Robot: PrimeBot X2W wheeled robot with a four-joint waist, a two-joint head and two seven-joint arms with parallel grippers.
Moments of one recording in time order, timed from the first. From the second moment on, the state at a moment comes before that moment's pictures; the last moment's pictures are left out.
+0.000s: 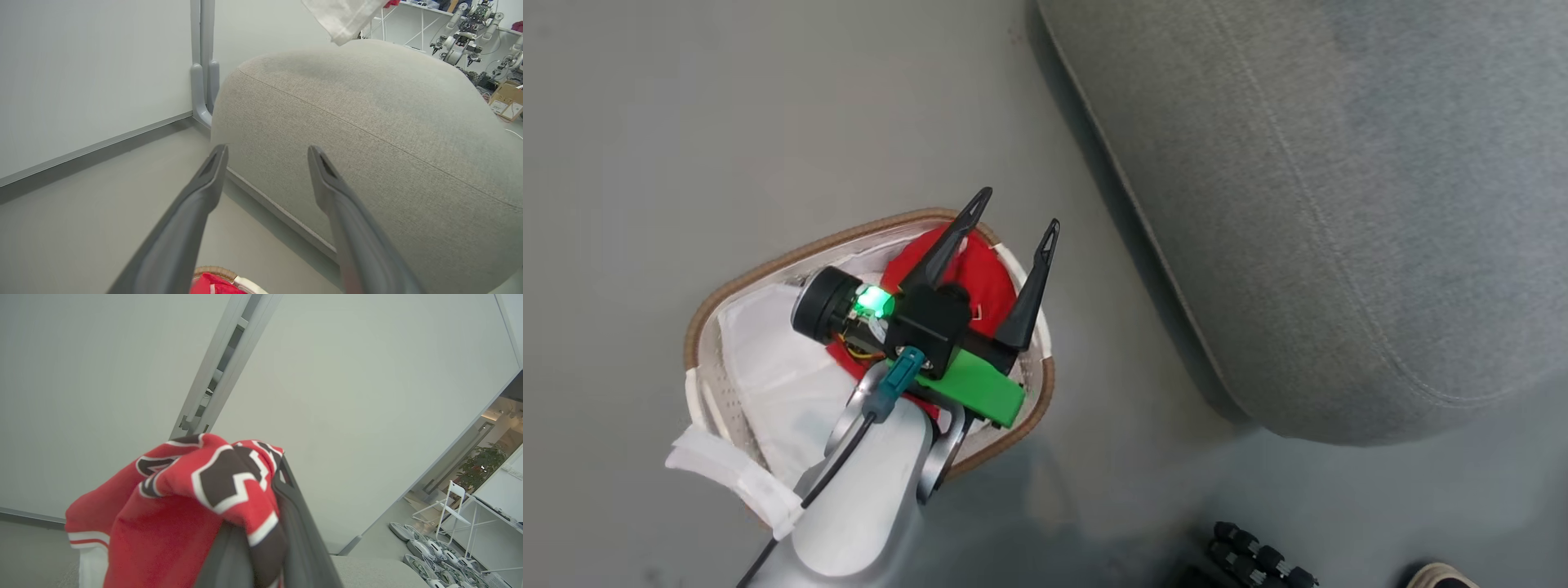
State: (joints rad) left arm -0.49 0.05 -0.48 0.32 -0.11 -0.12 -0.26; right arm -1.29 -0.52 0.23 0.64 0.23 0.13 -0.26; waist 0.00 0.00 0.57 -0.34
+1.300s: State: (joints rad) left arm -0.27 0.05 -0.20 0.37 -0.15 -0.08 -0.26; right arm -0.48 -0.22 -0.03 0.52 0.18 0.13 -0.26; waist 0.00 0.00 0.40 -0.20
